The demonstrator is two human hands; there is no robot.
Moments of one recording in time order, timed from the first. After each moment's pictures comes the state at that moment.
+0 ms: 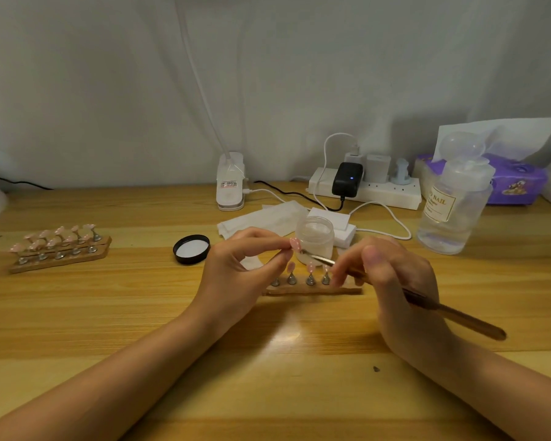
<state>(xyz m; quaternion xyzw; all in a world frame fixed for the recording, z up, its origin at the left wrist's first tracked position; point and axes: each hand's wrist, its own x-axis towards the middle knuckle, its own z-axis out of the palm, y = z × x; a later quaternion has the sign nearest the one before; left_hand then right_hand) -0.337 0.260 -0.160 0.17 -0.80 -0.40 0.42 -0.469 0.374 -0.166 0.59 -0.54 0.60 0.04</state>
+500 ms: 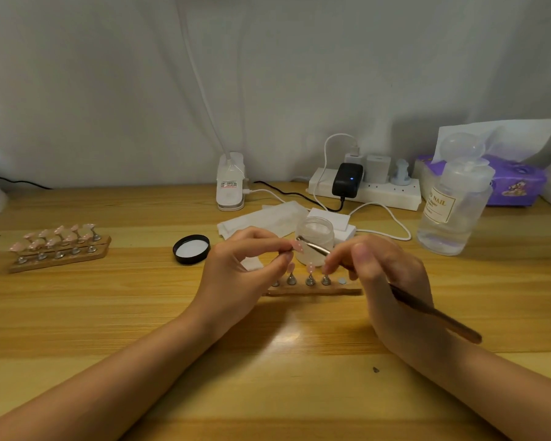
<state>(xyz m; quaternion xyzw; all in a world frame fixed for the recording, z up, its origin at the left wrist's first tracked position) -0.336 0.259 -0.160 0.17 -0.81 -0.39 0.41 -0.470 0.371 -0.168 0.58 -0.56 0.58 0.05</state>
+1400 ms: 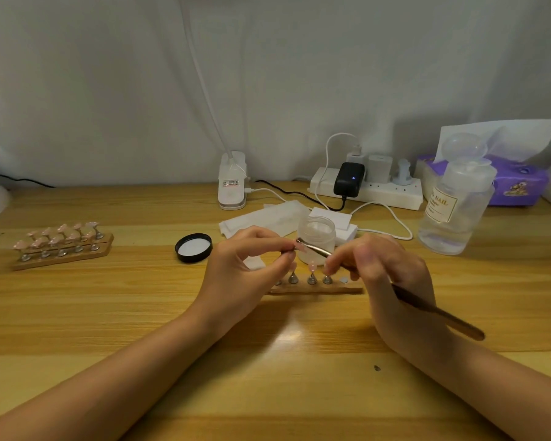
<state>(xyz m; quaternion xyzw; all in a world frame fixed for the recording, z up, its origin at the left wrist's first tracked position) -0.336 0.259 -0.160 0.17 -0.81 -0.39 0.41 -0.471 0.369 -0.169 0.60 -0.55 0.58 0.08</state>
